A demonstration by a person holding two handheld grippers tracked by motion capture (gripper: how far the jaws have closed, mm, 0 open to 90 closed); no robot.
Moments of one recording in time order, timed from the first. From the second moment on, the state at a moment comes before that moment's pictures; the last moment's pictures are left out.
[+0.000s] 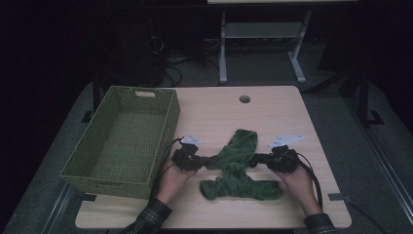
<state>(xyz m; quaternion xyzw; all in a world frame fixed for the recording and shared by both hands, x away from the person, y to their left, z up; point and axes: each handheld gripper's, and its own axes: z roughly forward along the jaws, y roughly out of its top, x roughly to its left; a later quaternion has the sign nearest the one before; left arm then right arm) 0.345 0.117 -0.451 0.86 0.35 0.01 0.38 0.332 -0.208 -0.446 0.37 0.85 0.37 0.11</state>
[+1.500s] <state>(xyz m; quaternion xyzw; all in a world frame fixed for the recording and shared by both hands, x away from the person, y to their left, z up) 0.420 0.031 -0.442 0.88 0.29 0.04 0.37 0.393 -0.197 -0.467 0.46 0.81 0.34 0.12</state>
